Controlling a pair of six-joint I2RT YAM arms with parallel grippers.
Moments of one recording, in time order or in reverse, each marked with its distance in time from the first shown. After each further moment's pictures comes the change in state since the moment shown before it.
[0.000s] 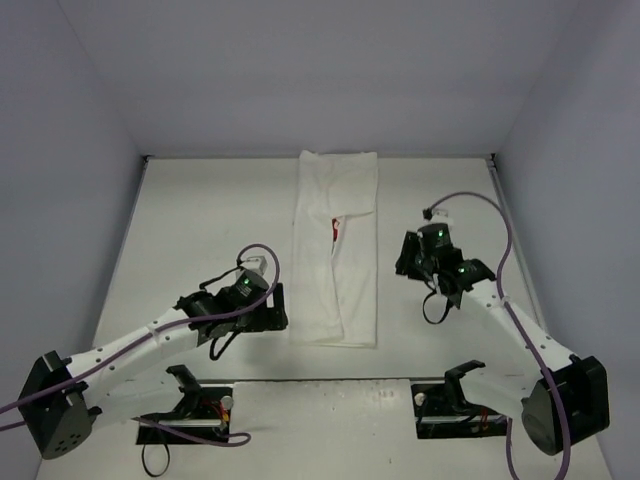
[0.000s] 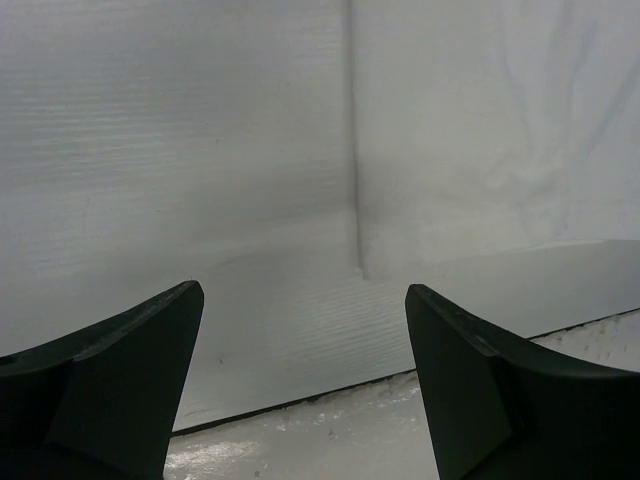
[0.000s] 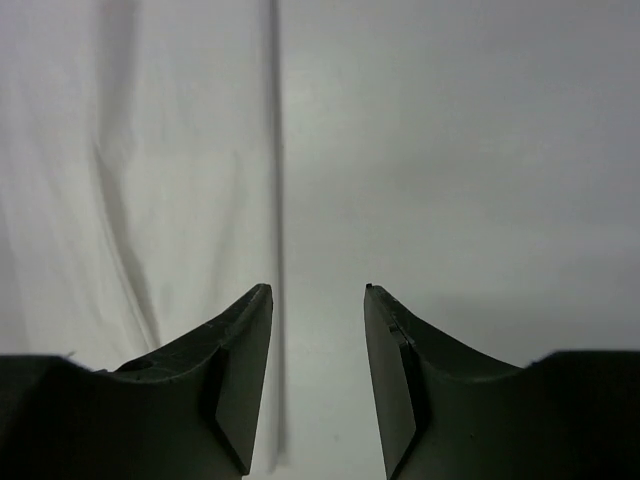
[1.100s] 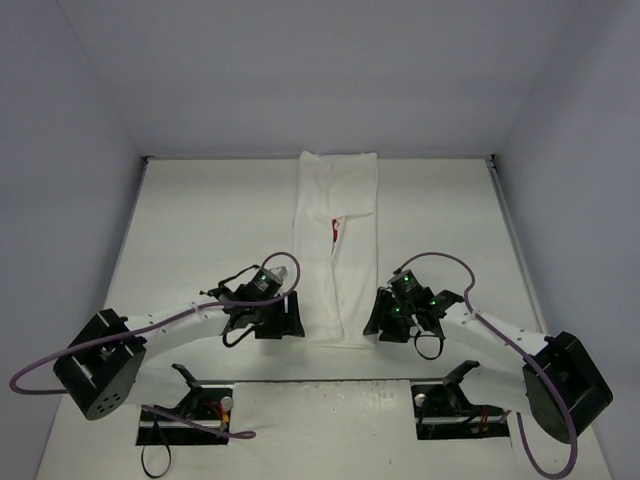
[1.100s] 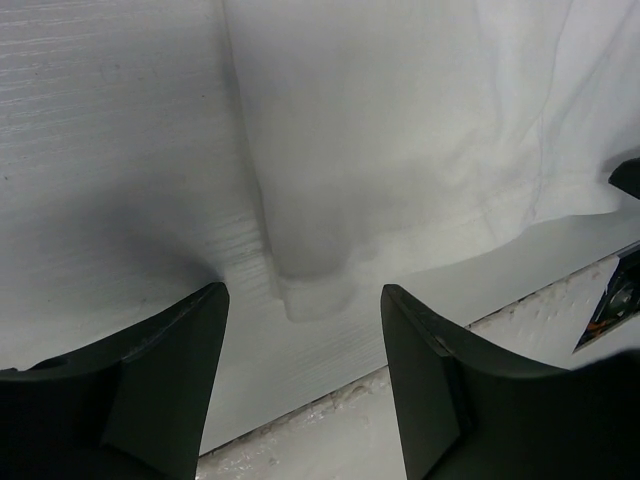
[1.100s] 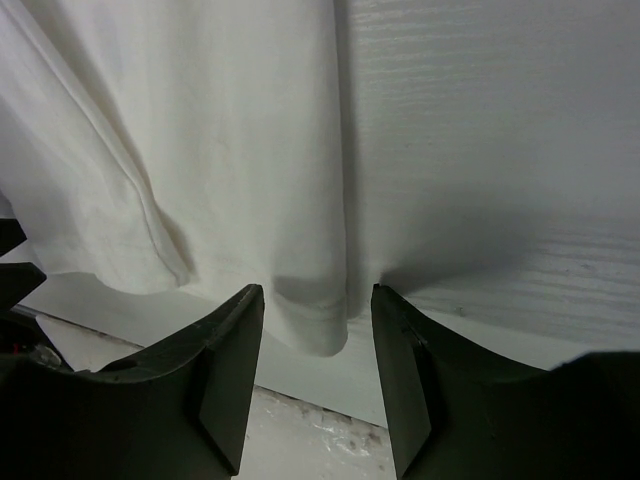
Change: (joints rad) left arm 0.053 0.285 -0.055 0.281 0.319 -0.017; right arm 0.247 0.053 -0.301 0.039 -0.290 0.388
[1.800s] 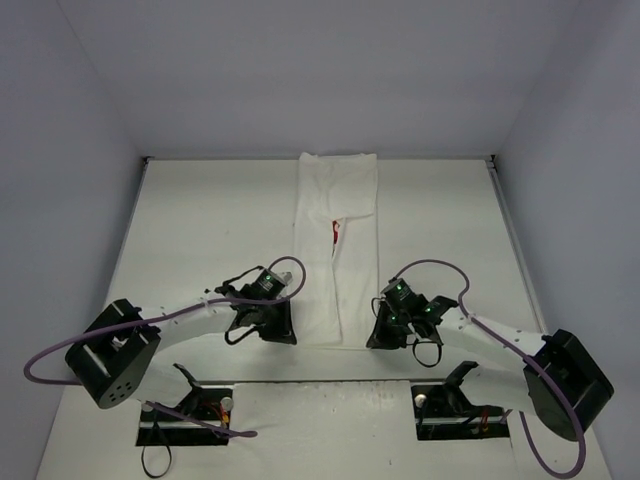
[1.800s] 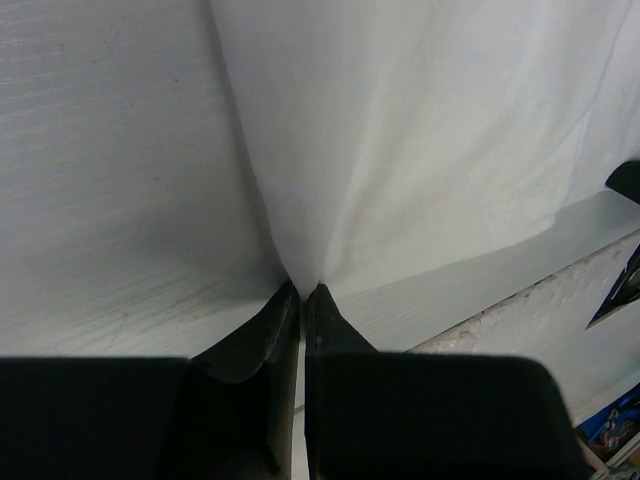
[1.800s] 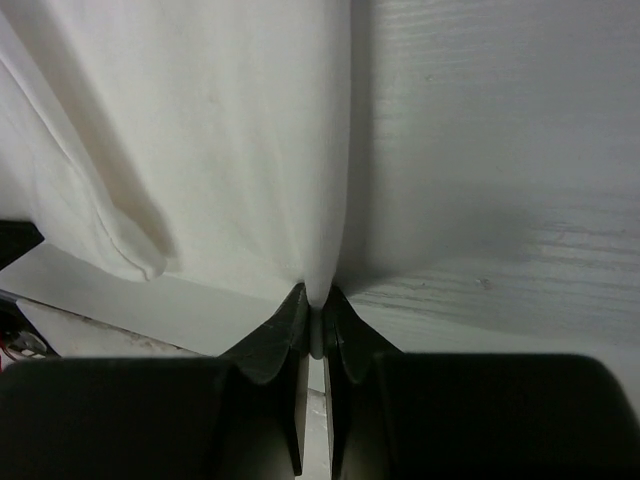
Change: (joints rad) left arm 0.009 0.082 0.013 0.007 0.072 0.026; right arm 0.087 0.008 -0.023 0.000 0.010 0.076
